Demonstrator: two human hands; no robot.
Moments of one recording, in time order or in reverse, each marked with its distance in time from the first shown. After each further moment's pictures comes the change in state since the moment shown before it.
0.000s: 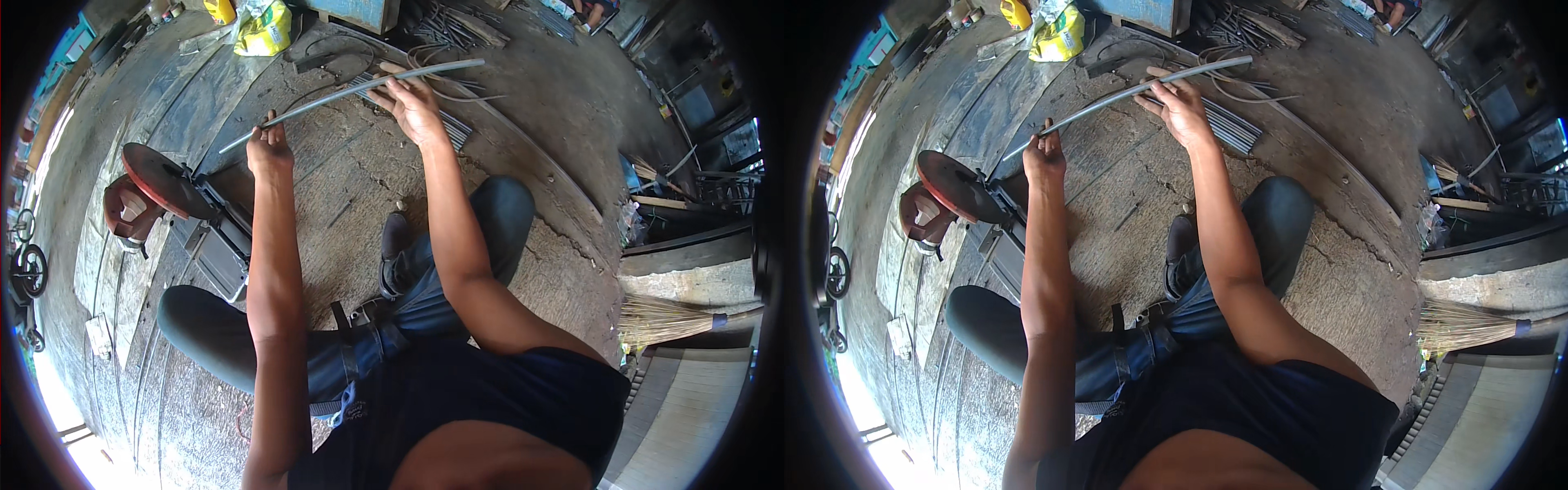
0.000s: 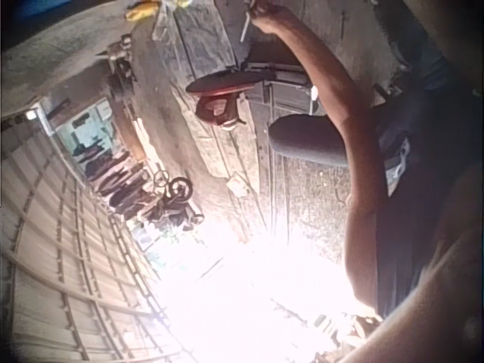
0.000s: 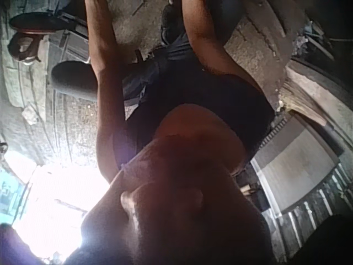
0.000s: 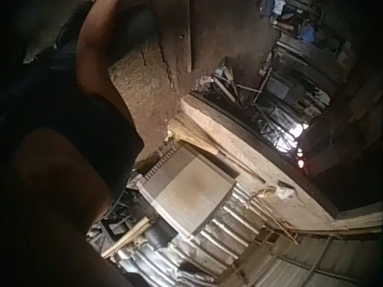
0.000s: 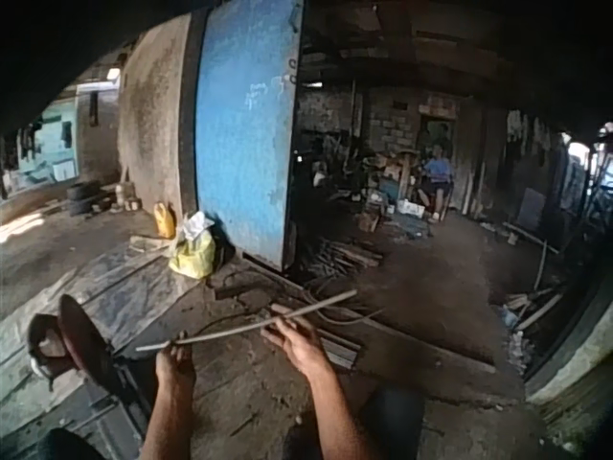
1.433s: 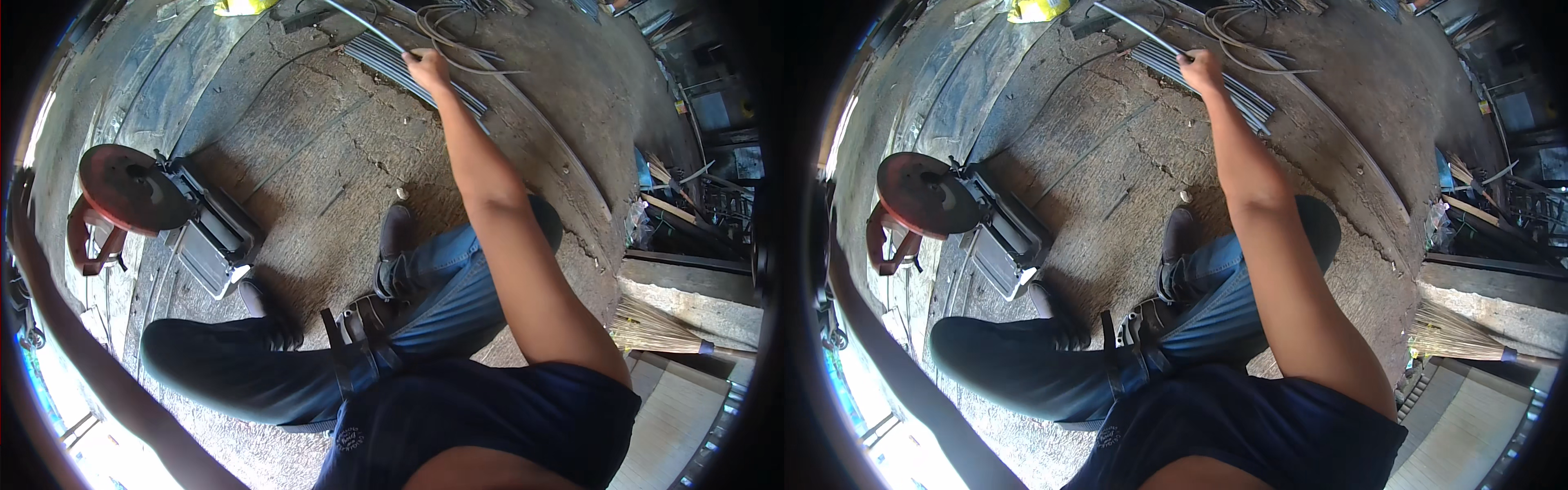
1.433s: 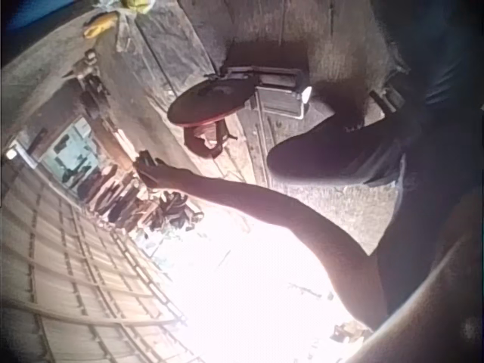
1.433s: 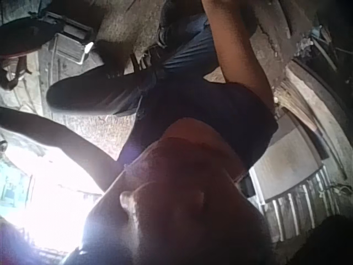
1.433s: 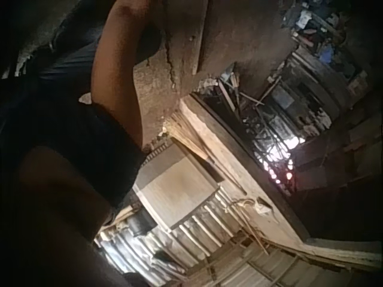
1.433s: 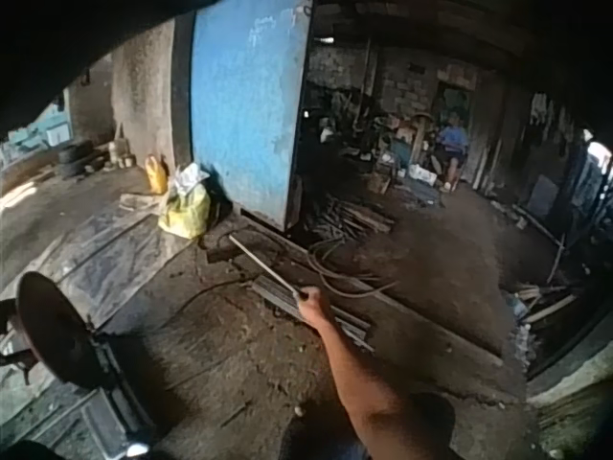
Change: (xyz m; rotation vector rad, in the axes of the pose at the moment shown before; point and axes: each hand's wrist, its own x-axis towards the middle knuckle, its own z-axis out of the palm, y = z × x) left_hand -0.042 0.348 0.110 1.875 -0.170 0.928; right_hand 0.104 0.091 -0.155 -1.466 0.313 0.226
